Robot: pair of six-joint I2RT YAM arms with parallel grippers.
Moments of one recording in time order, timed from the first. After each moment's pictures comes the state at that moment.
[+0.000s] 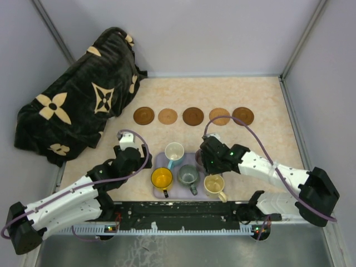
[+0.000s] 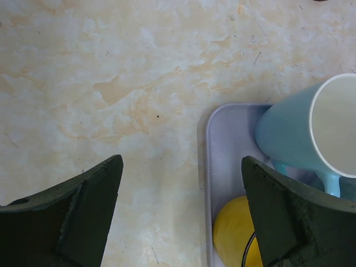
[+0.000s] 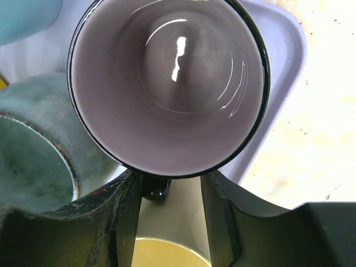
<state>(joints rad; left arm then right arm) -0.90 0.77 0.49 -0.40 -0.60 -0.66 0.88 1.17 0.76 -0.70 0.14 0.59</state>
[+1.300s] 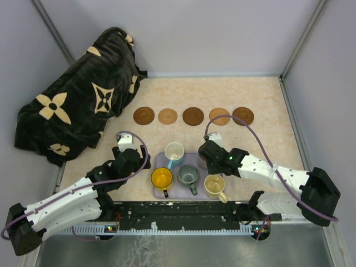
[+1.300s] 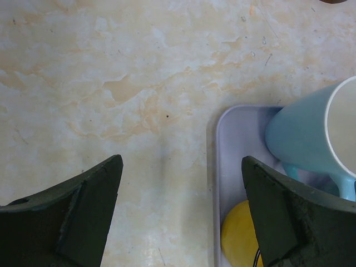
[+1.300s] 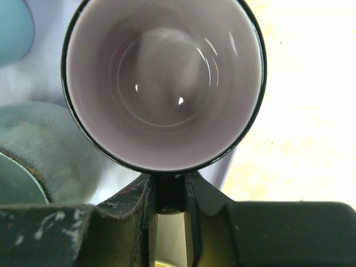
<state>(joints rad) -0.90 0.75 0.47 -0.40 -0.63 -0.66 0.93 1.17 0.72 -0.66 0.32 0.63</state>
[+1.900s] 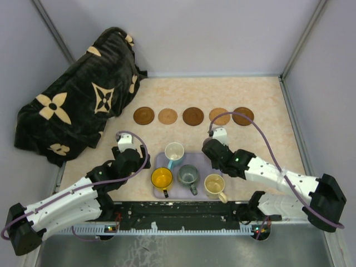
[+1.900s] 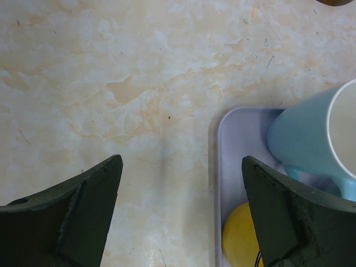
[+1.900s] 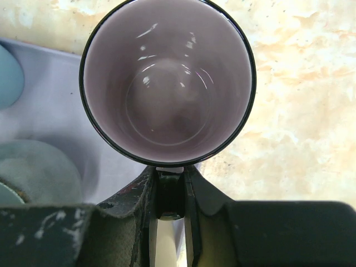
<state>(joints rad) -0.90 0.75 0.47 -0.40 -0.64 -0.66 0.93 1.07 0.71 -0.63 0.51 0.57</state>
